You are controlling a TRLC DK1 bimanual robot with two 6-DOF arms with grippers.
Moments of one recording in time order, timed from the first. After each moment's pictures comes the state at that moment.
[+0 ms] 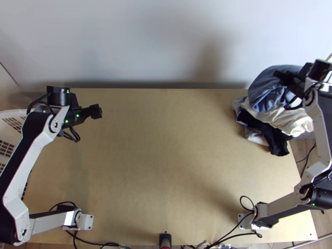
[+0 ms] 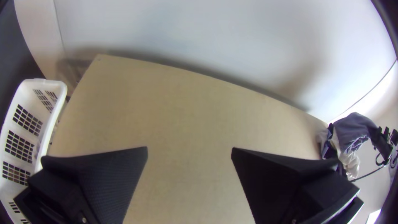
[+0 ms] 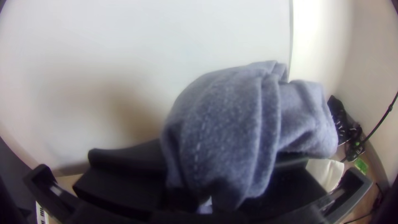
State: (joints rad) left arm -0.10 1.35 1.35 -0.78 0.00 -0.34; right arm -0.23 1.64 1.67 -0.47 -0.09 0.27
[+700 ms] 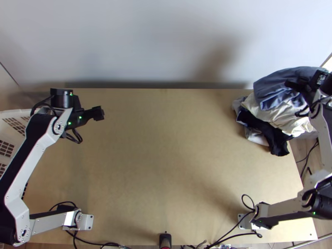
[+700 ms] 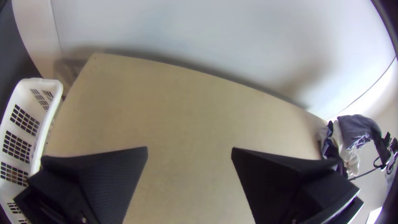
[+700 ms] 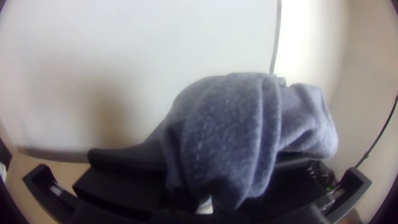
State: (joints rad) left arm -0.11 1.34 1.32 -0.74 0.00 -0.35; right arm -0.36 1.56 1.46 -0.17 -0.09 -0.01
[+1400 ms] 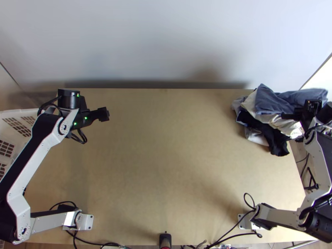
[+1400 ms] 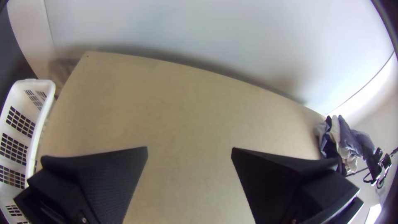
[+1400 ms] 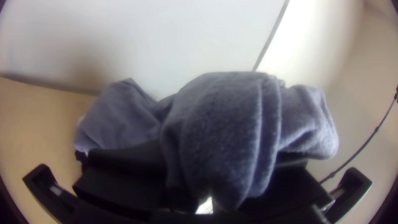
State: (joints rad) left arm -0.16 1.36 1.31 -0.72 0.00 -0.37; right arm -0.47 1.38 1.05 -0.01 -0.10 -0.39
